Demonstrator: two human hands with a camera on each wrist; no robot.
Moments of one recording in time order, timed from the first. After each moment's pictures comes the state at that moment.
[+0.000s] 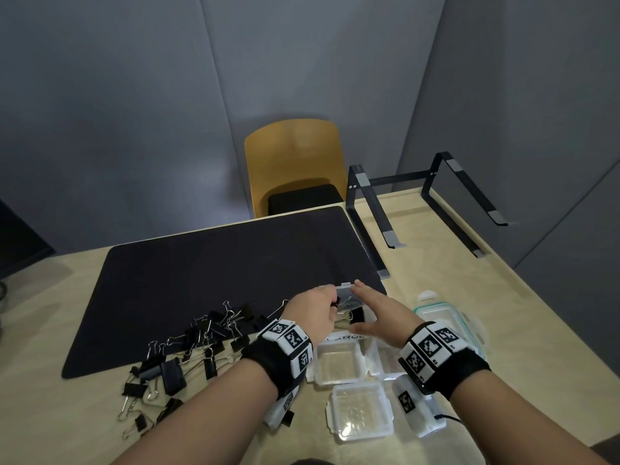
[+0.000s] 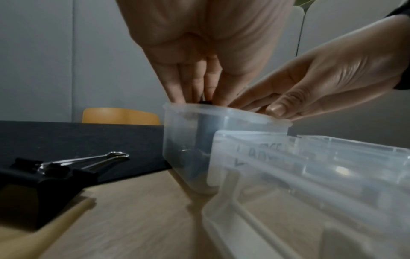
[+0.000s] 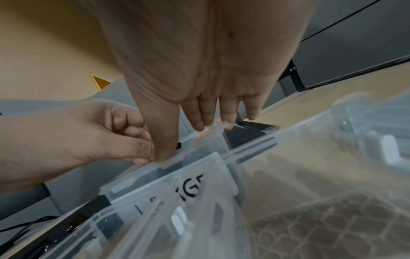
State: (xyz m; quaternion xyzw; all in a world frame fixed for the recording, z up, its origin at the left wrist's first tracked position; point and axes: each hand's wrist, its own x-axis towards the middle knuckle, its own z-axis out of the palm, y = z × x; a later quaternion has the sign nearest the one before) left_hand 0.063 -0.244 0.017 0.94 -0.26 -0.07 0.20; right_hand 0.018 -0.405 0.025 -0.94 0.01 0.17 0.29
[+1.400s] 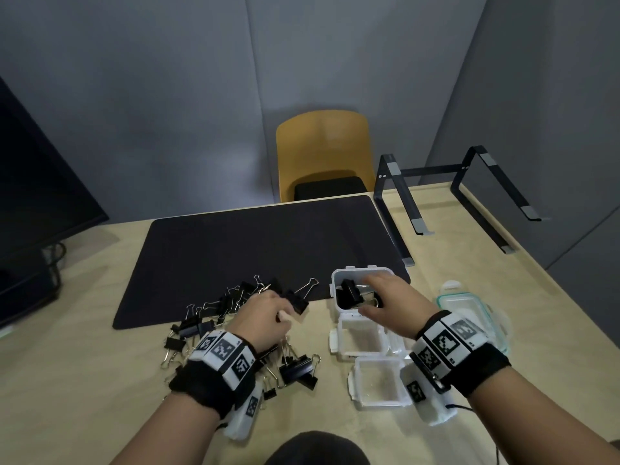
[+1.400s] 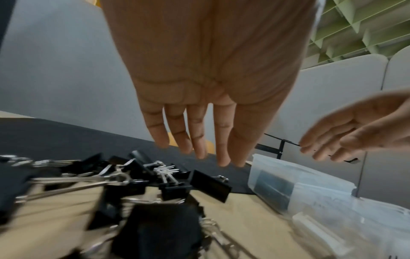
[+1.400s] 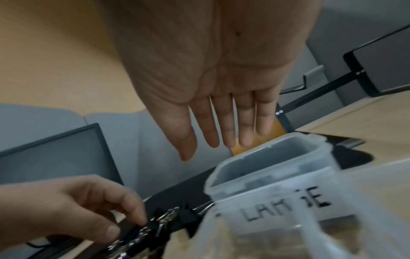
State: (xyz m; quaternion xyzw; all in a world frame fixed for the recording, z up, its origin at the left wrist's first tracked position) left_hand 0.035 -0.116 0.012 0.95 -0.16 -0.16 0.20; right_hand 0.005 -0.370 0.042 -0.97 -0.07 0.10 0.23
